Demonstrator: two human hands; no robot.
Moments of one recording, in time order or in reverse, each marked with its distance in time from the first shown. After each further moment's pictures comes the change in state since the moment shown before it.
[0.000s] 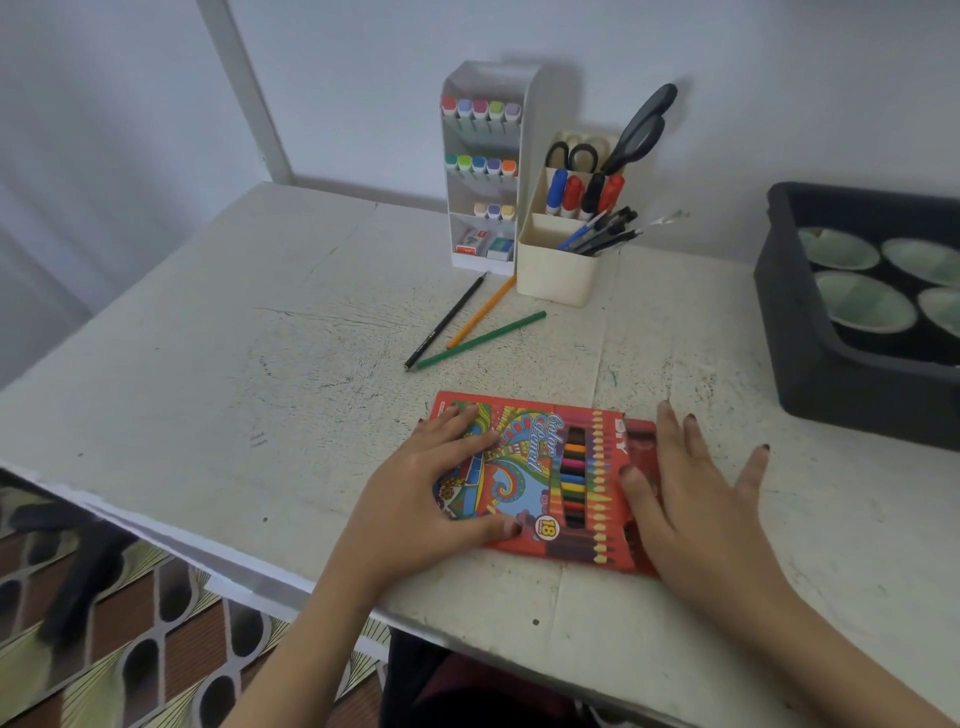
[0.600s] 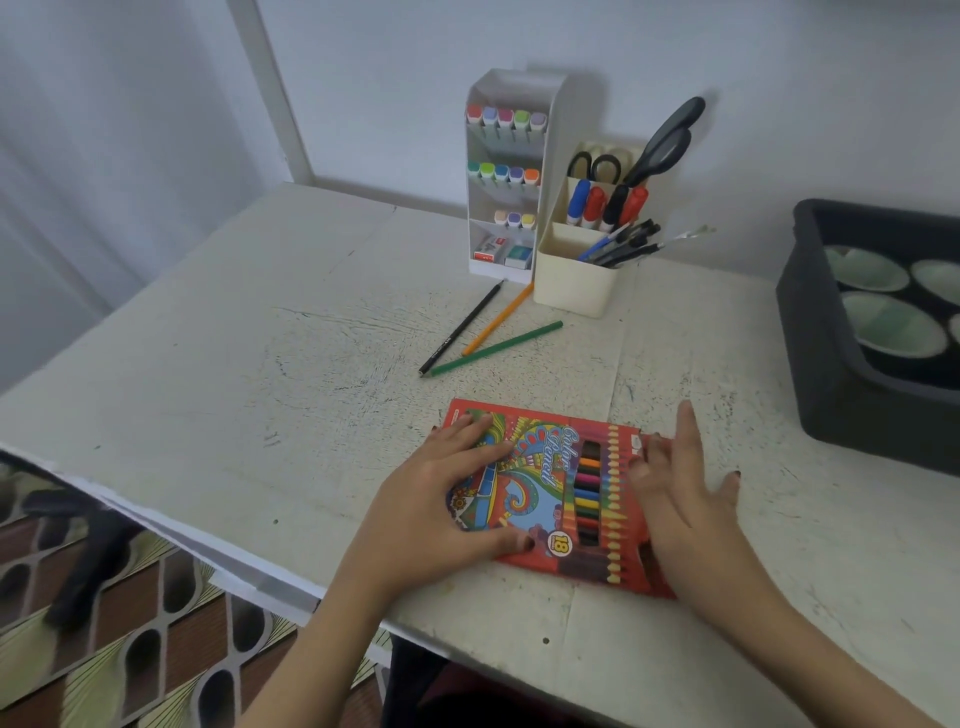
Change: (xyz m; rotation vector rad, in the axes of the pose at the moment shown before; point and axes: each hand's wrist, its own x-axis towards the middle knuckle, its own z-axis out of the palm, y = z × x) left_hand 0.001 0.001 0.001 -0.018 0.010 -0.025; right_hand 0.000 -0.023 -0.010 0.589 -0.085 0.020
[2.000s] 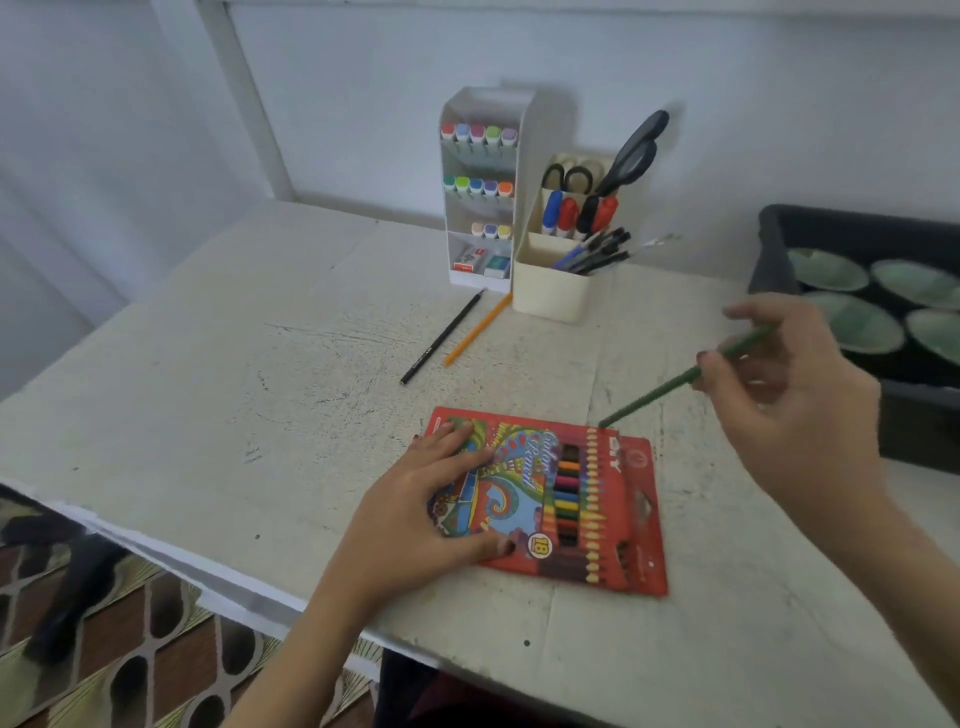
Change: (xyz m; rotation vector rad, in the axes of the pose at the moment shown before) left_hand -0.001 -0.001 -0.001 0.003 0.017 0.022; right_hand 0.025 -0.026 -0.077 -0.046 0.547 -0.489
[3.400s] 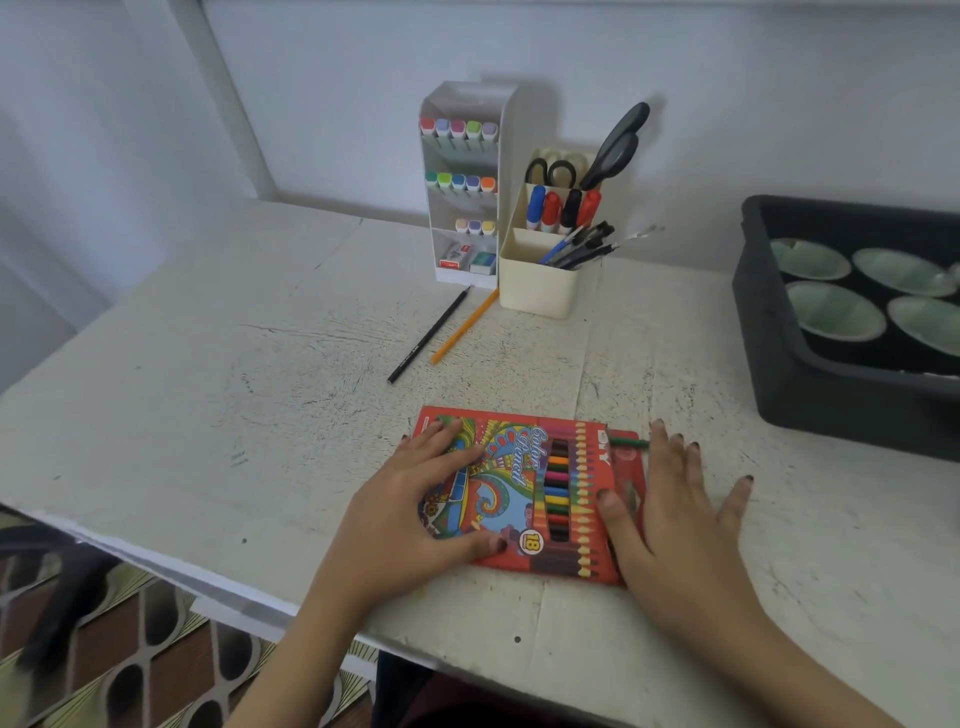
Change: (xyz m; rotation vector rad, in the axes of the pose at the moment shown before) left_hand 0.000 0.005 0.001 0.038 -0.016 -0.001; right_hand -0.086 0.016 0.045 -0.475 -0.522 0.391
